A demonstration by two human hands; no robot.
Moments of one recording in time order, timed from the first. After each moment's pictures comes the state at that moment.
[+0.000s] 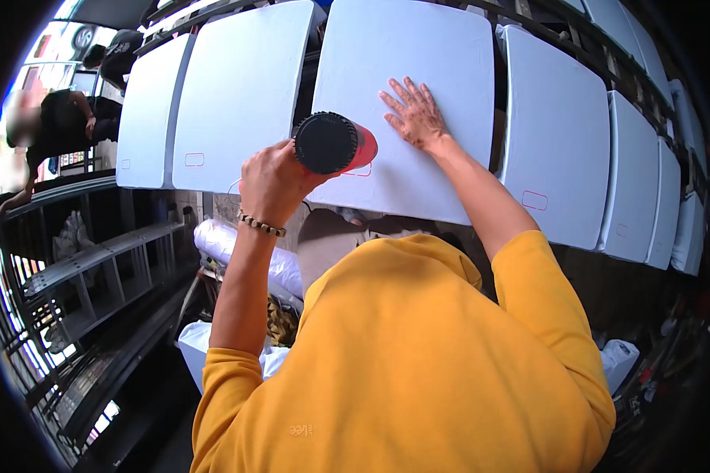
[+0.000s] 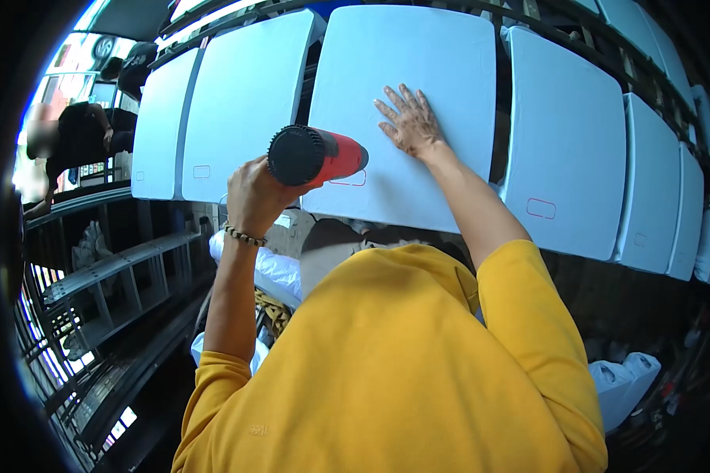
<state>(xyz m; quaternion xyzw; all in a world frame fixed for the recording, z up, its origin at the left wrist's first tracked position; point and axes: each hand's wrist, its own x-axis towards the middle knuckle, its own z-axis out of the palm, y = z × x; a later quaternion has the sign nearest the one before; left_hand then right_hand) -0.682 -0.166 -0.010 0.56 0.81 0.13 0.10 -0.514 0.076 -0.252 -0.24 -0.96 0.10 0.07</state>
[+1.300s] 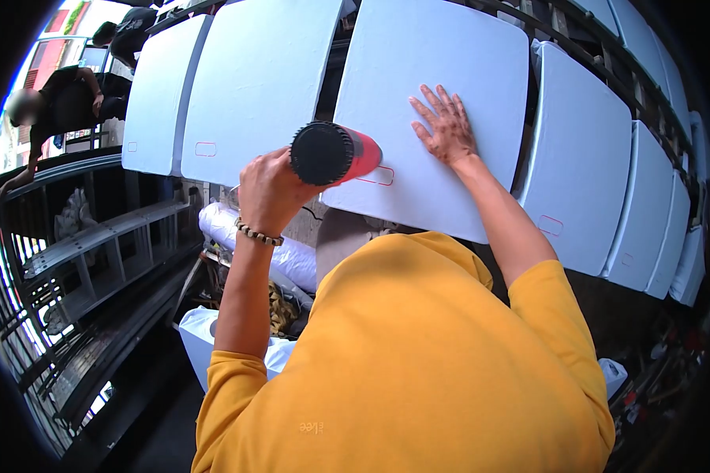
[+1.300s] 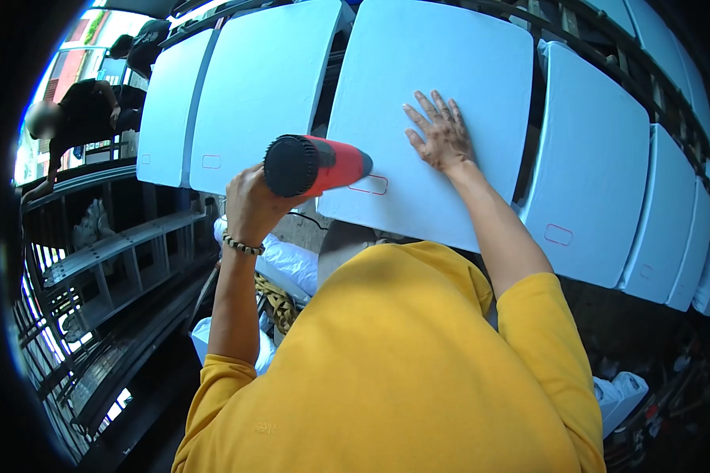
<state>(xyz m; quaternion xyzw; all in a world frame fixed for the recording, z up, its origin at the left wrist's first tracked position) -0.716 -0.179 -0.015 0.52 0.84 0.14 0.11 -0.512 0.072 -0.244 -0.26 -0.95 0.13 0.09</state>
